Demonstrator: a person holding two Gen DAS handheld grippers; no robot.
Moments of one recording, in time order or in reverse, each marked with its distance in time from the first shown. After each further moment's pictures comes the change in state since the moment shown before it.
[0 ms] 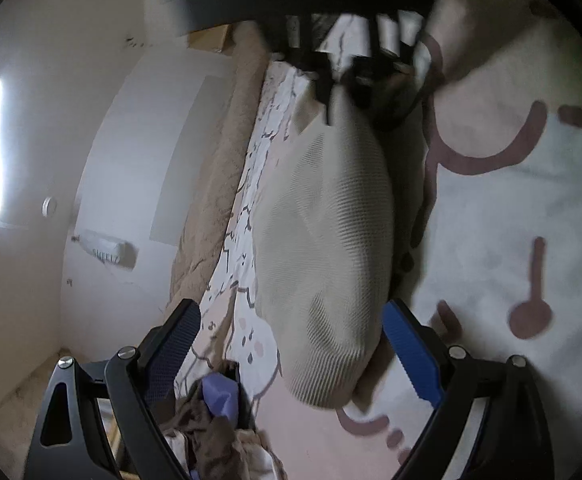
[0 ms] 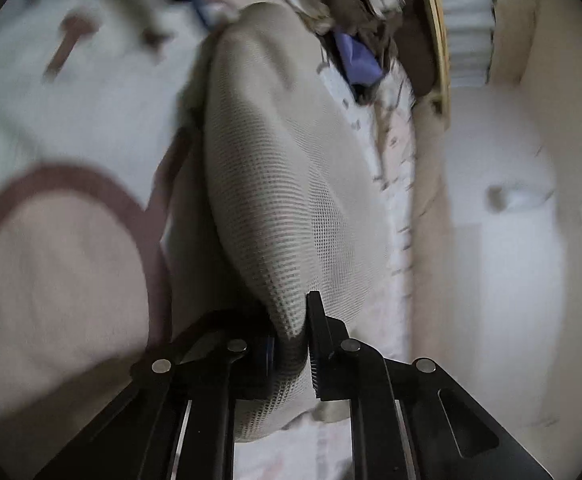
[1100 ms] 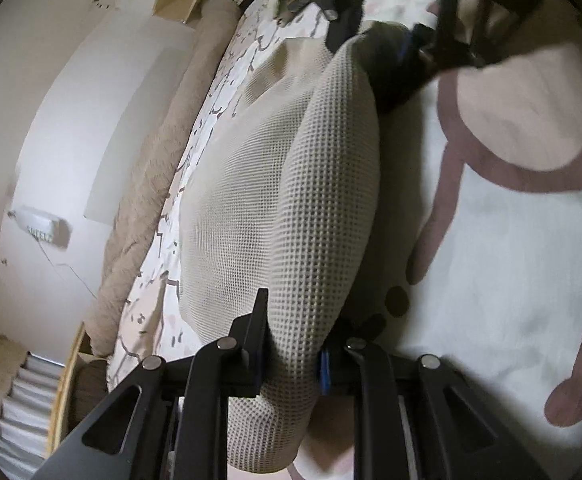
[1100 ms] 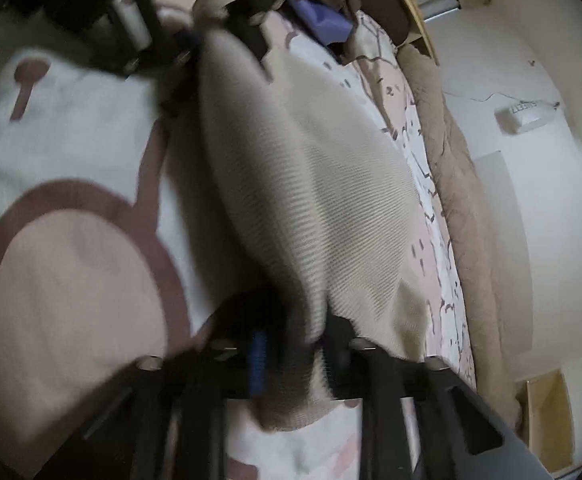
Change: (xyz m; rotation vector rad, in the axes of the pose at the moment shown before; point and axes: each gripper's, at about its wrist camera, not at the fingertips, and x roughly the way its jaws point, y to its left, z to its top) left arm 0.043 0.001 0.015 -0.111 0.058 -0.252; right arm 0.010 0.018 -0.023 0.218 0.066 0.041
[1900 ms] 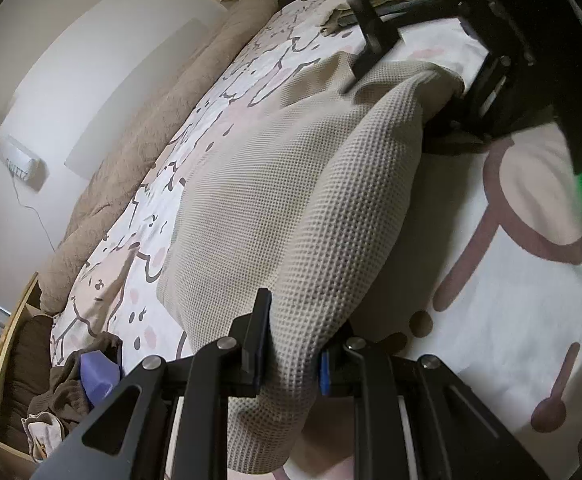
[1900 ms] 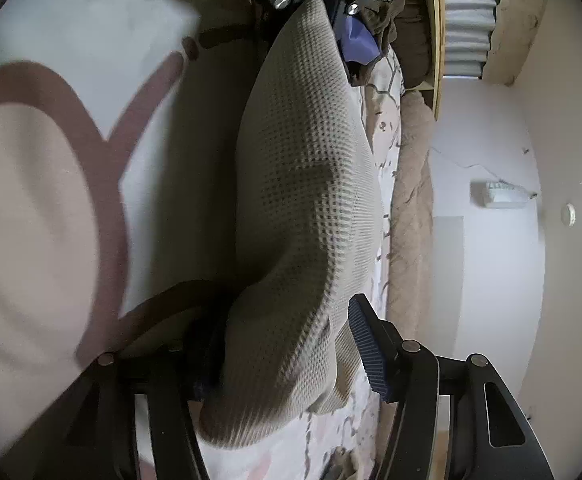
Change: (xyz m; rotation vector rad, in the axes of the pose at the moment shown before) left arm 0.013 0.042 -0.005 -0.223 -0.015 -0.138; right arm 0.027 0.013 -0.009 -0.329 -0.030 -0.219
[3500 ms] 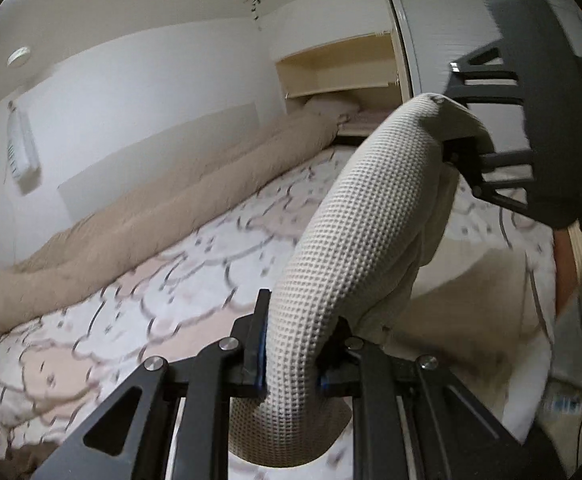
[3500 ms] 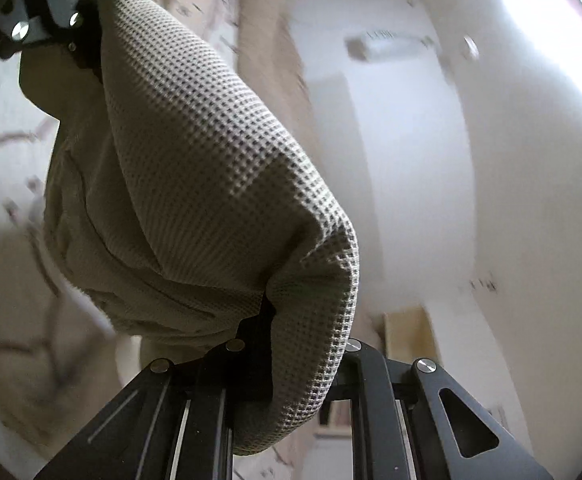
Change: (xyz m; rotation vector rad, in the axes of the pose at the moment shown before) left arm -0.032 0.132 0.377 -0.486 -0.325 -0.150; right arm -0.018 -0.367 -0.232 0.286 0.358 -0.198
